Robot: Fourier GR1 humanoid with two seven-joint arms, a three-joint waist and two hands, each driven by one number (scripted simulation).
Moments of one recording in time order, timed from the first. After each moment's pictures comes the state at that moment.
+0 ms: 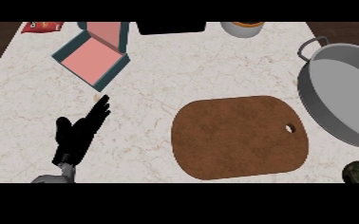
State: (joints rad) left arm -0.01 0.21 -0.08 -1.40 0.08 -0.08 0.13; right arm 0.26 -0.32 -0.42 -1.07 -0.22 -0.24 -0.66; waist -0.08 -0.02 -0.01
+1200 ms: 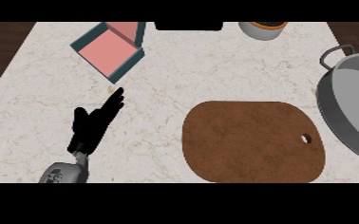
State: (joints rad) left arm -0.09 0.16 -0.11 -1.38 0.05 -0.12 0.15; right arm 0.47 -0.67 -0.47 -1.86 0.16 -0.43 0.33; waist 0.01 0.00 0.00
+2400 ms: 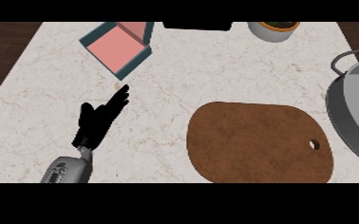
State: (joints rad) left arm -0.14 0.15 -0.11 -1.34 0.03 -0.15 0.15; right arm -0.33 -0.85 -0.02 -1.03 0.48 0.06 0.74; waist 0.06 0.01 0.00
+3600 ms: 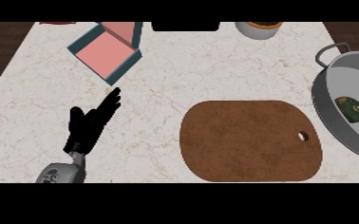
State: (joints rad) left arm -0.09 0.16 -0.07 -1.38 0.03 -0.14 0.15; right arm -0.55 -0.69 -0.43 -0.88 0.31 -0.60 0.36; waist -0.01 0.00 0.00
